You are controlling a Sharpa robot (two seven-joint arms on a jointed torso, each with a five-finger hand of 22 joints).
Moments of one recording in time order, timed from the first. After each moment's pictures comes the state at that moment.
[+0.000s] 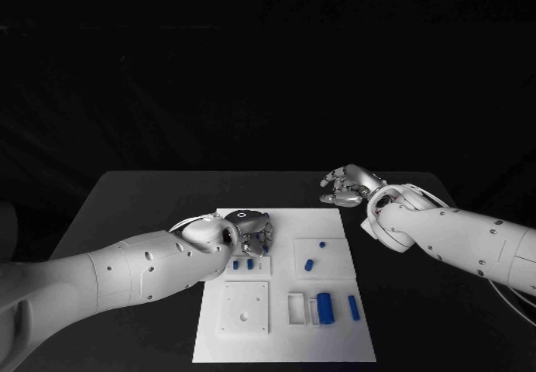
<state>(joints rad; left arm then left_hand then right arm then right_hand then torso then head) 1.19 -0.50 -0.20 1.19 -1.51 -0.24 -0.08 1.22 -0.11 0.66 -0.23 0.07 1.03 0.10 0.33 0.55 1.22 0.03 0.32 0.23 1.18 -0.08 1.37 0.52 0.06 0.98 -0.14 1.07 1.27 1.22 -0.70 -0.07 1.24 -1.14 -0.47 -0.09 1.08 -0.24 0.68 -0.16 0.25 0.80 0.17 0.25 0.43 1.00 0.06 1.14 1.05 1.25 -0.05 1.16 1.05 0.19 1.10 -0.03 1.08 1.31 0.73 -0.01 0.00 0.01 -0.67</state>
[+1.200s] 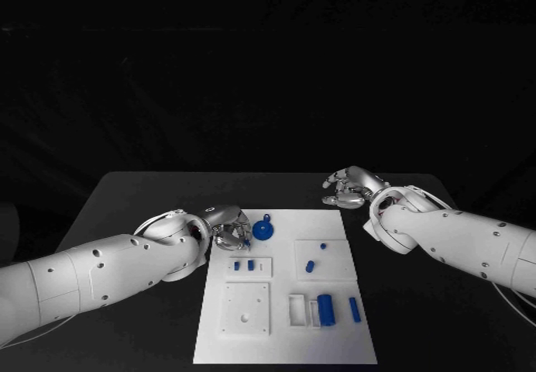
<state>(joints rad) 1.18 -0.70 -0.12 1.34 -1.34 -0.24 -0.07 1.21 -0.10 0.67 -0.24 0.08 1.04 0.09 0.33 0.55 1.23 0.03 0.30 0.24 1.20 -0.08 1.38 0.52 0.06 0.99 -0.15 1.07 1.27 1.22 -0.70 -0.07 1.24 -1.14 -0.47 -0.09 1.08 -0.24 0.68 -0.16 0.25 0.80 0.17 0.25 0.43 0.99 0.06 1.14 1.05 1.25 -0.05 1.16 1.05 0.19 1.10 -0.03 1.08 1.31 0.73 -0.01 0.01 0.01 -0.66</state>
